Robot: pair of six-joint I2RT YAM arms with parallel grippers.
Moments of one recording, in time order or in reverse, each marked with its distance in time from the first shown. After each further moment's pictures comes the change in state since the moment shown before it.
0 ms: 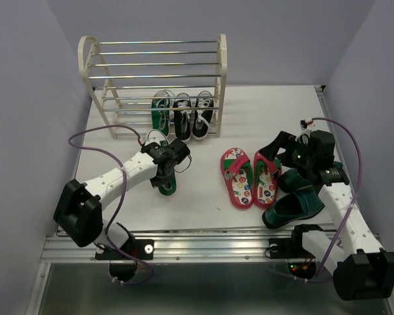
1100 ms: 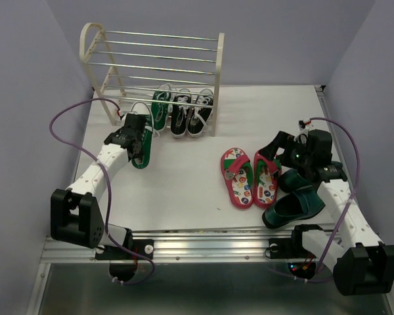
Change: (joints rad) left arm 0.488 -0.042 0.002 0.425 0.060 0.807; right arm 0.000 0.038 0.000 0.001 0.007 0.000
